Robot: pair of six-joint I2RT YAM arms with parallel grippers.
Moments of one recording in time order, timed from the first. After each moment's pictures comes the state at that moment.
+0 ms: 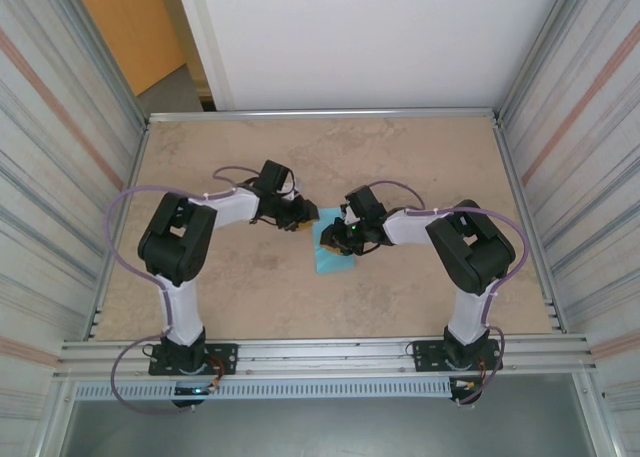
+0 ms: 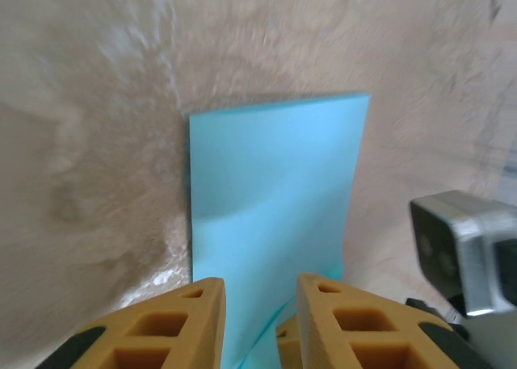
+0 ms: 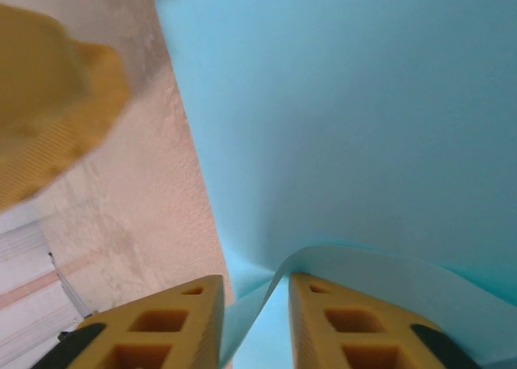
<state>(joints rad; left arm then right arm) -0.45 1.91 1.15 -0.24 0.55 -0.76 0.62 1.85 0.92 -0.04 -0.50 0.94</state>
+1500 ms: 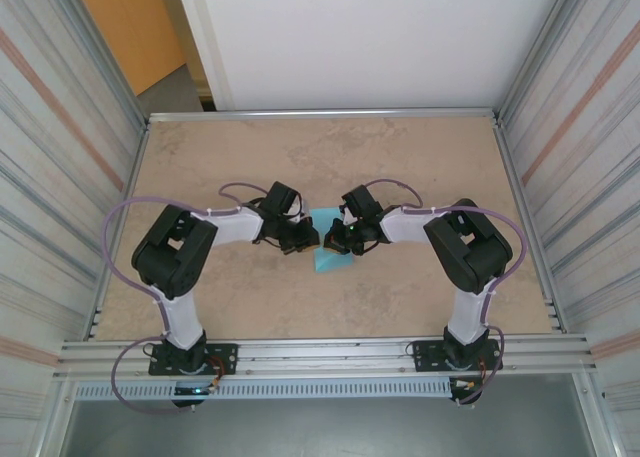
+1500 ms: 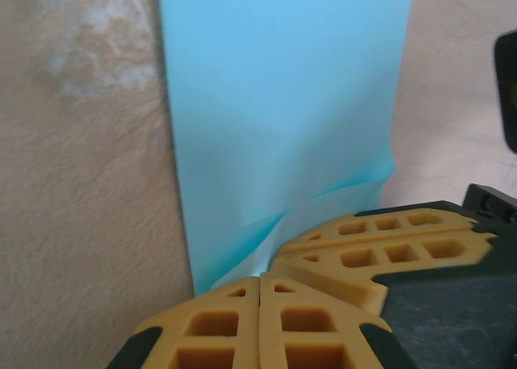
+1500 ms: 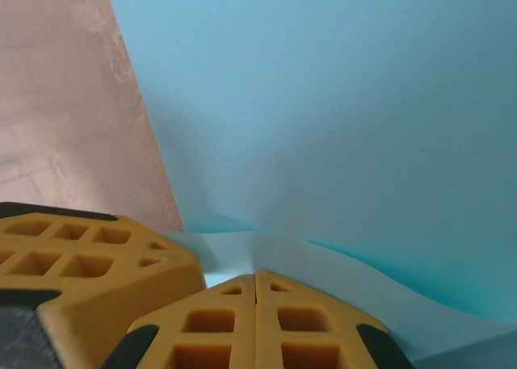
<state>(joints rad) -0.57 1.84 0.97 -0.19 0.53 -0.78 0.63 1.86 0.95 -0.12 -0.46 0.90</state>
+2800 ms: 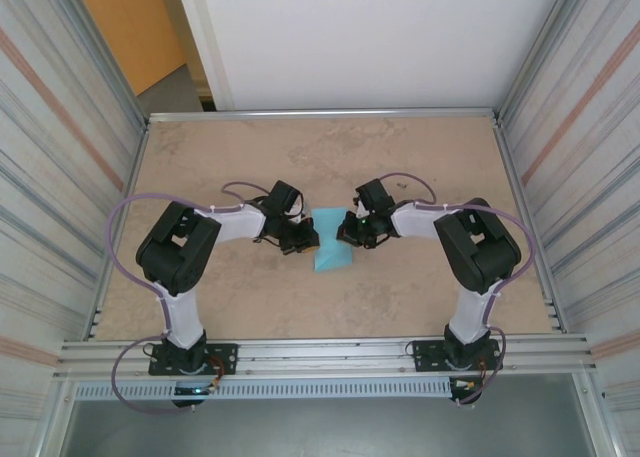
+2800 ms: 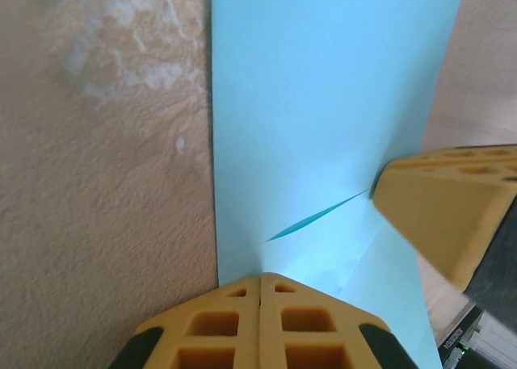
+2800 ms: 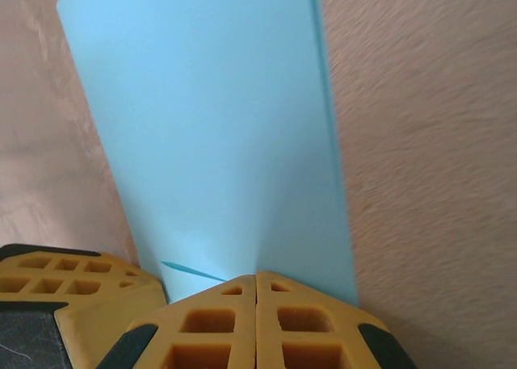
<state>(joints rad) -0.57 1.87 1.01 -0.25 0.52 -0.75 0.52 1.83 0.94 -0.16 -0.41 0.82</state>
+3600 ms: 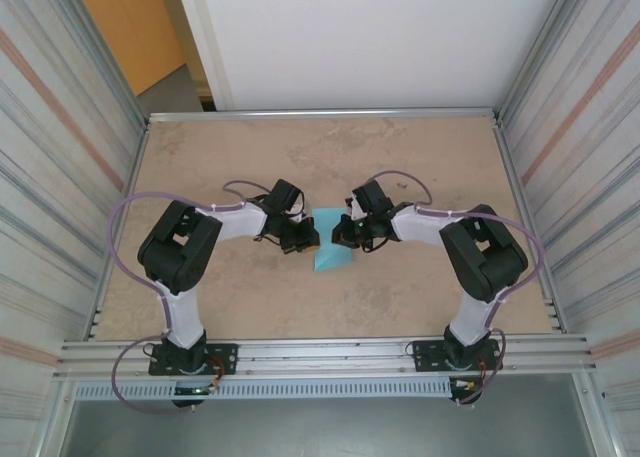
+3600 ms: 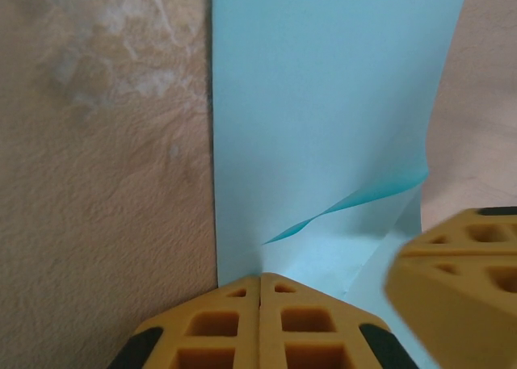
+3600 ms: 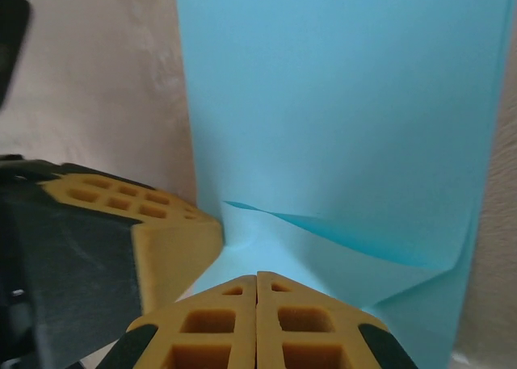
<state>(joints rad) -0.57 1.88 1.03 -0.27 0.52 -0.74 0.58 1.78 0.93 -0.16 -0.45 0.75</state>
